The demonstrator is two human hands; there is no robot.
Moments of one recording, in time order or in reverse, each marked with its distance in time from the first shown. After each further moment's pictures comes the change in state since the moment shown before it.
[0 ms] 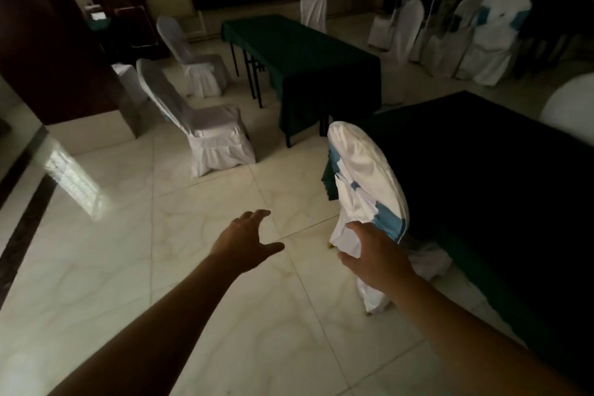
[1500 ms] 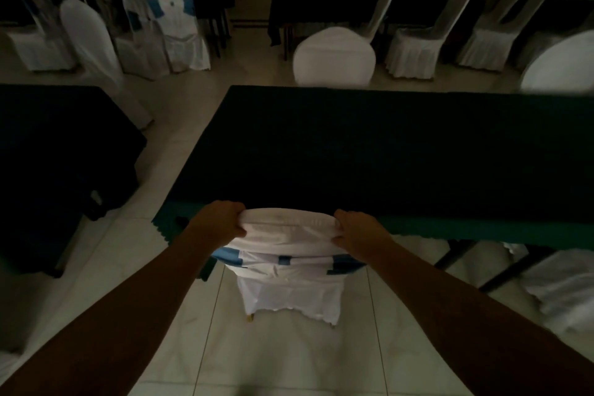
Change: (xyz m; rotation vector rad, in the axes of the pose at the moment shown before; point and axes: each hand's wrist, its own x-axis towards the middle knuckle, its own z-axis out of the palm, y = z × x) left_hand 0.553 0.130 0.073 0.251 -0.401 1.144; right_hand 0.258 0.087 0.016 -0.205 0.032 1.046
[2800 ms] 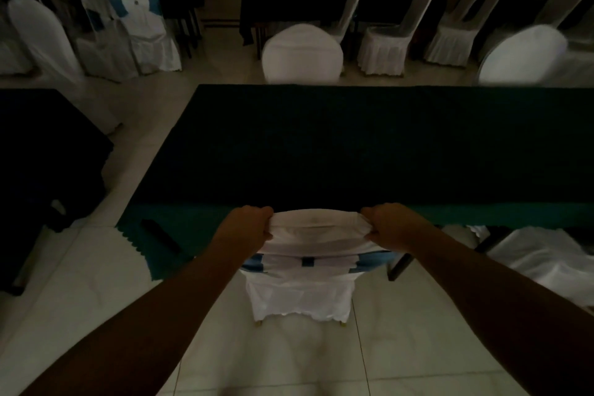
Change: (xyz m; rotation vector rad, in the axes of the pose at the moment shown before) left_hand 0.009 0.117 0.041 0.018 0.065 0.194; right_hand -0.057 0.120 -0.035 -0.272 0.002 -0.063
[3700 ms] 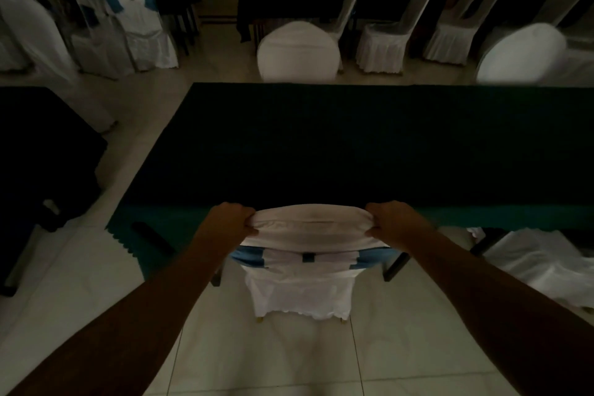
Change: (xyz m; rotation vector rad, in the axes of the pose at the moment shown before) left_hand 0.014 -0.017 -0.004 0.035 -0.020 -0.022; right_hand 0.002 0.025 0.002 0.121 0.013 0.155
